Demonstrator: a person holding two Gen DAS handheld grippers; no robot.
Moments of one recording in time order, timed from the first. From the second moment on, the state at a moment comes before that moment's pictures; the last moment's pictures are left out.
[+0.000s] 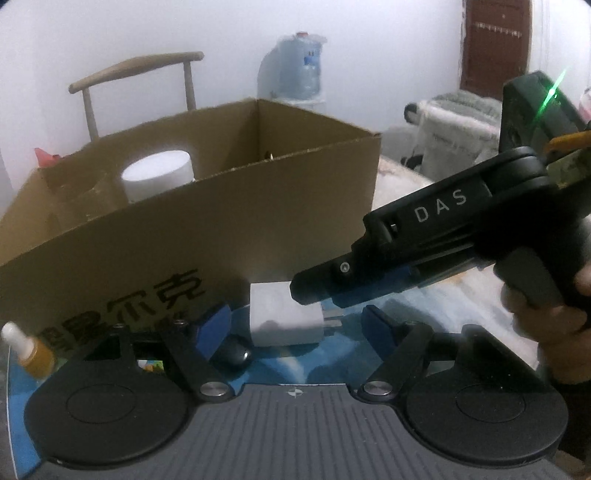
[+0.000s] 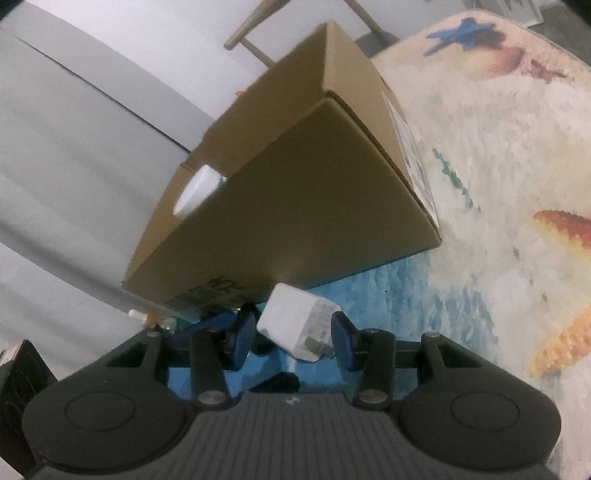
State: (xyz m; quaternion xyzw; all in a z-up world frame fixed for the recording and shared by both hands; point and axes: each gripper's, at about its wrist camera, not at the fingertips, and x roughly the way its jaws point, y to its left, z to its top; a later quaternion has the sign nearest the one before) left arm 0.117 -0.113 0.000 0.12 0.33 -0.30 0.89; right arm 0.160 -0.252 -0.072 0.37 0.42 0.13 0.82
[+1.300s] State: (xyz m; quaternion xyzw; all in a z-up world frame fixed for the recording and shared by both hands) left arm 0.110 -0.137 -0.029 0.12 0.37 -0.28 0.88; right arm 0.158 -0.255 -0.080 0.37 0.45 0.16 0.80
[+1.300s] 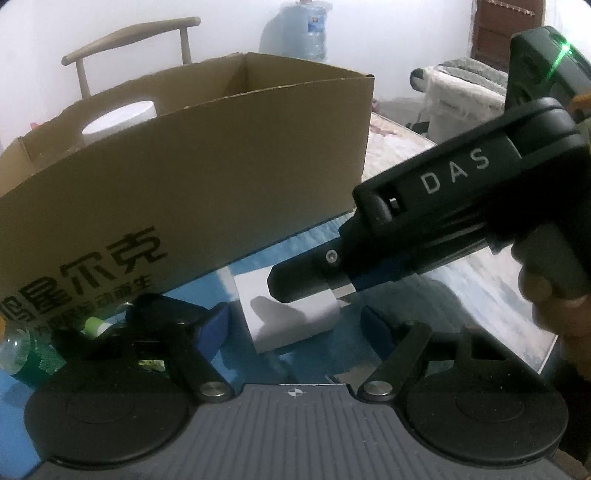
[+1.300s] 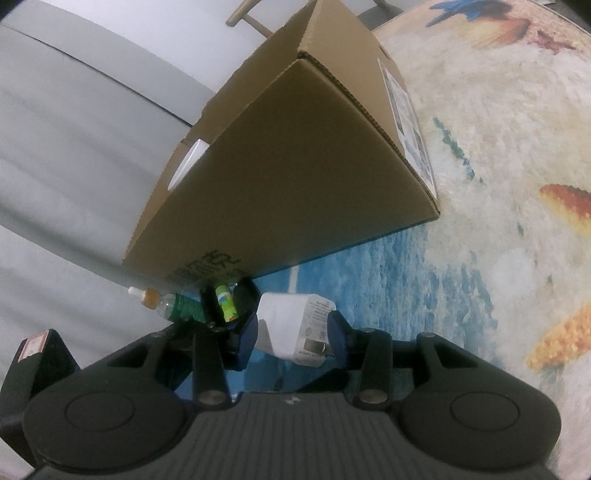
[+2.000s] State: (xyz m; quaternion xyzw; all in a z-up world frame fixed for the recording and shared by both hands) left arm 0.083 -0.122 0.044 0.10 0.28 -0.24 0.92; right arm 0.145 -0.233 0.007 0.30 0.36 0.18 0.87
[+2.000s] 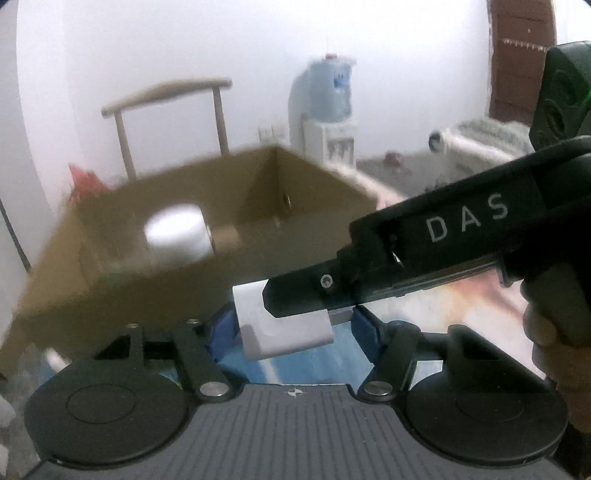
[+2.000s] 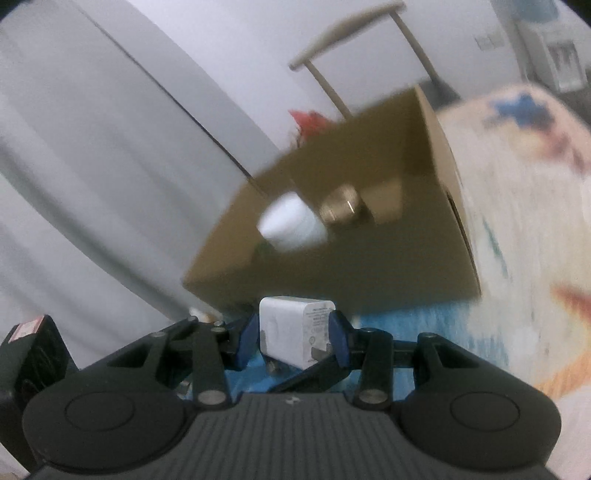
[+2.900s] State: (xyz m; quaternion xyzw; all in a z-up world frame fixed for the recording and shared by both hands) left arm 0.355 -0.149 0.046 -0.06 0.52 -0.21 0.83; right arm 0.404 -0.262 0.015 0.21 0.51 0.12 0.82
